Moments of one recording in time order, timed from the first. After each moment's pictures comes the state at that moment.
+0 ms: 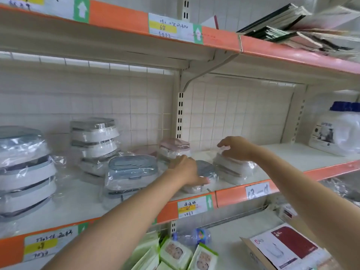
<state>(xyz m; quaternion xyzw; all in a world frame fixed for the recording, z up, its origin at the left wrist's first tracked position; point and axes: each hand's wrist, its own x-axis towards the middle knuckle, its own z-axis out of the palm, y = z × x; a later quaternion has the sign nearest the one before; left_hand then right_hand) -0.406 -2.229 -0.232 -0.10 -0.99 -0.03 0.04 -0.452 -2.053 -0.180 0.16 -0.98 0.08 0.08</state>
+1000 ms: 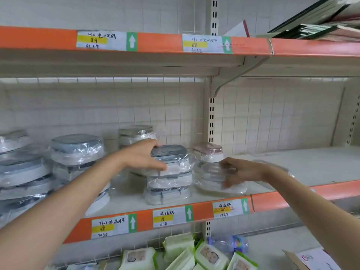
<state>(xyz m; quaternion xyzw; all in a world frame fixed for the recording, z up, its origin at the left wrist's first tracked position) -0.314 -2.387 -0.162 -0.02 -0.99 -0.13 0.08 -0.433 -2.104 -0.218 0.27 -0.93 0.24 -0.10</state>
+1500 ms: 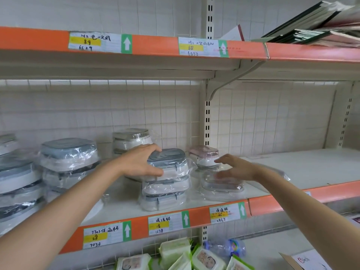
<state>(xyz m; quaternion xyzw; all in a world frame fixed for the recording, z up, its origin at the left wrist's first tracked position) -0.322 -2.391 -0.171 -0.05 -0.99 -0.11 0.09 -0.448 -2.113 -0.217 0.28 -0.94 0.20 0.00</state>
